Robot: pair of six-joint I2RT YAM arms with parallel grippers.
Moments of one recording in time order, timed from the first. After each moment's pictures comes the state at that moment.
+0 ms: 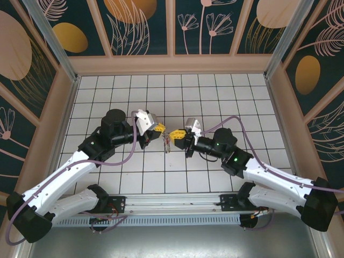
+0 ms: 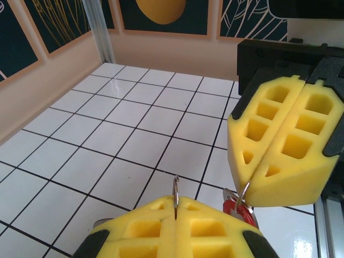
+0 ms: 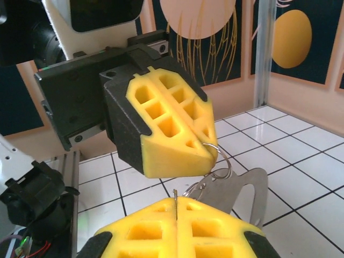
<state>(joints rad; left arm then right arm) -0.68 0.98 0.86 -0.20 0.49 0.20 0.92 0.94 0.57 0.36 -0.32 0.09</state>
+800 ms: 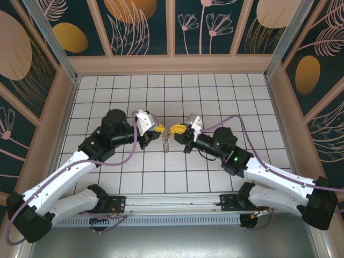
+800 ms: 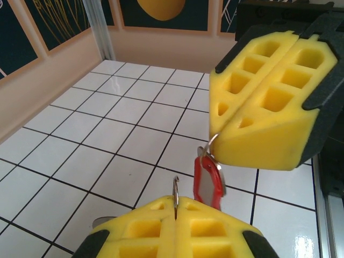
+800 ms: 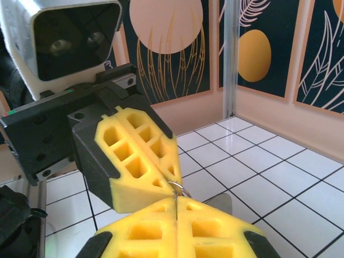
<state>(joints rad) -0.68 0.98 0.86 -0.22 0.49 0.21 0.95 0.95 0.63 0.33 -0.17 0.07</state>
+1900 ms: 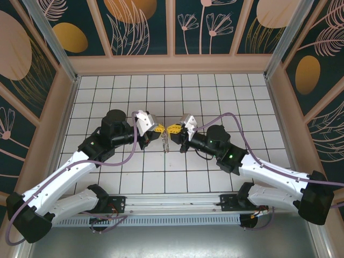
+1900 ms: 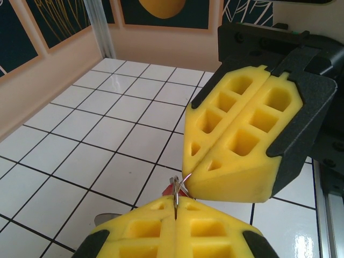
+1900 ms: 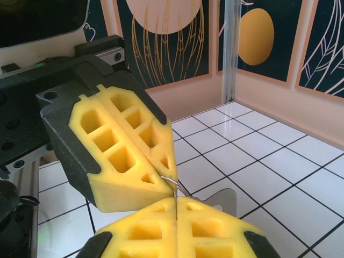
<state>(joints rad) -0.68 0.98 0.86 -0.22 0.49 0.21 0.96 1.02 0.65 0.32 -0.16 0.05</state>
